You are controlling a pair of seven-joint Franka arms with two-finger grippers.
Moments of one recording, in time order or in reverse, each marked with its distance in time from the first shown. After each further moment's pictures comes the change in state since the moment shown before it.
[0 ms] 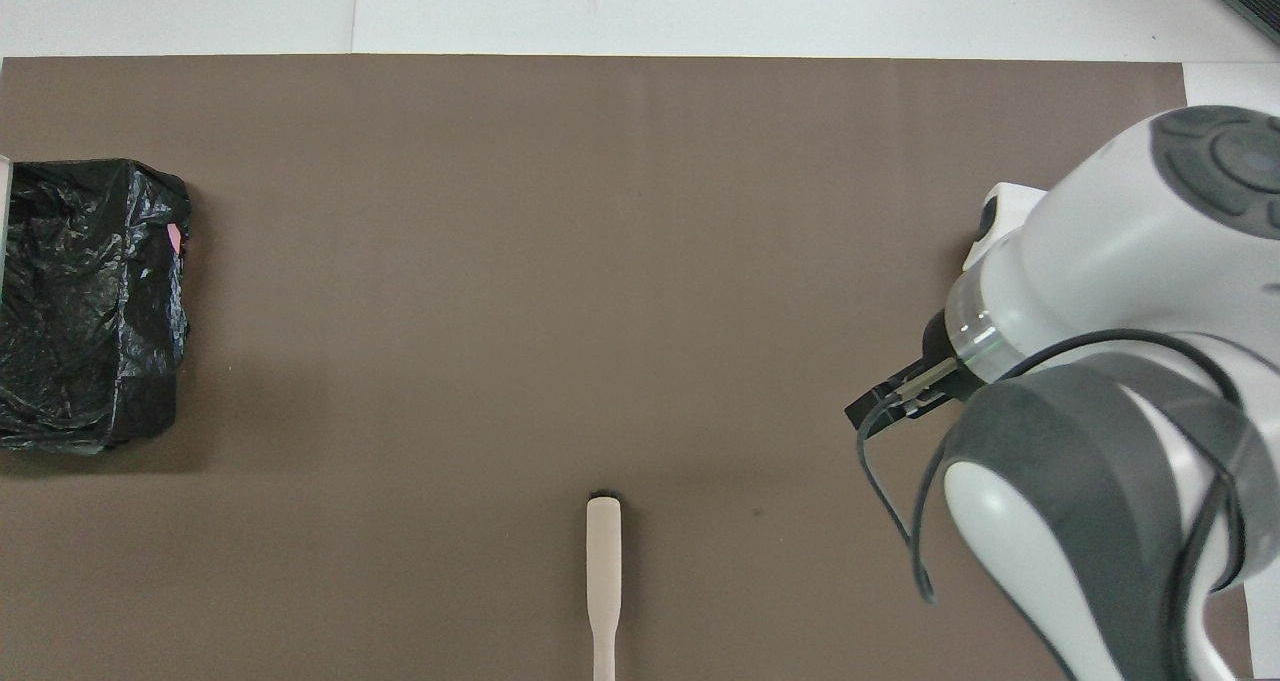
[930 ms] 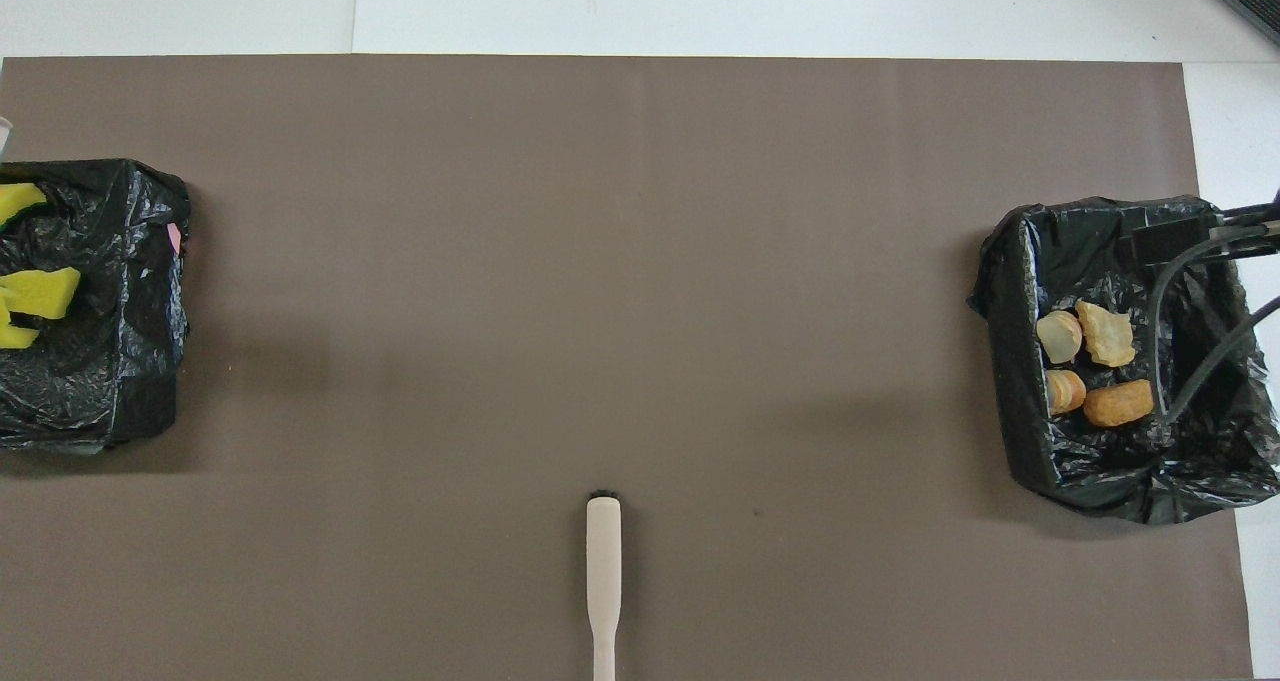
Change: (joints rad) left arm -0.092 -0.023 0.000 0.000 0.069 -0.005 -0.002; right arm -0.047 0.007 -0.283 0.053 -0.004 0.255 0.016
